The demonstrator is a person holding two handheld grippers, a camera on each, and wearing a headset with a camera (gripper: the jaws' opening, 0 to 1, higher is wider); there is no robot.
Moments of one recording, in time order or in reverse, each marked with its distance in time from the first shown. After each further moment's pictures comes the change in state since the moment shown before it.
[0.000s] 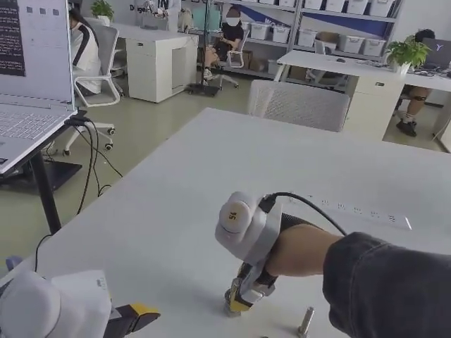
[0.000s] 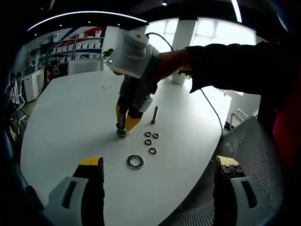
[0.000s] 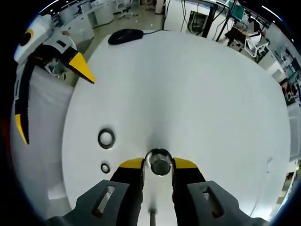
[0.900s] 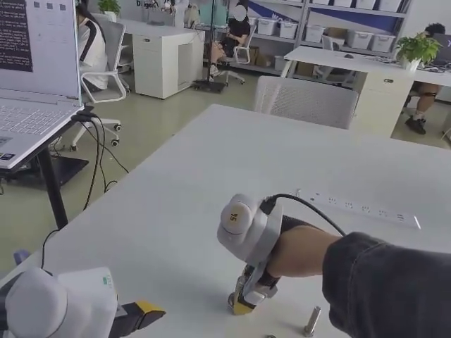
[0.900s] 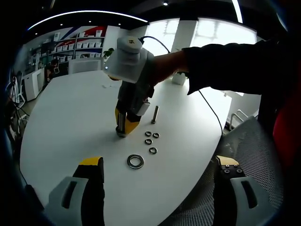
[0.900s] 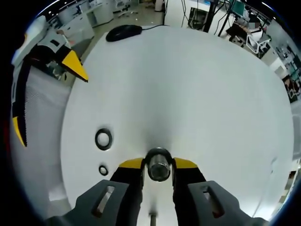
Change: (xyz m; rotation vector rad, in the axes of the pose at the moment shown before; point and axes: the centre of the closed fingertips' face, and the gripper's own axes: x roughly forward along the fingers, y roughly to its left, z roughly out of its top) left arm 0.001 0.000 -0.001 -0.007 0.001 0.000; right arm 0.008 0.002 0.001 0.018 0.020 0.028
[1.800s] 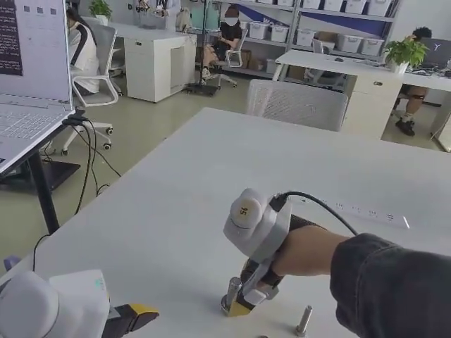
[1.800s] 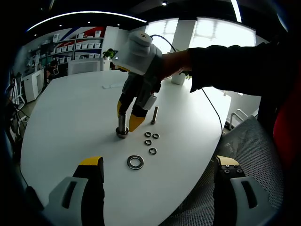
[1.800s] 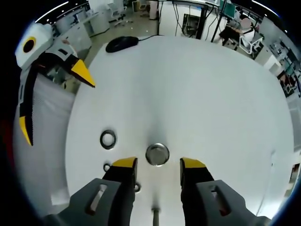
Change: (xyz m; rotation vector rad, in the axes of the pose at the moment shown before) left arm 0.000 -0.001 0.002 0.010 -0.002 -0.001; right arm -0.023 -0.002 -0.005 0.047 -0.093 -0.020
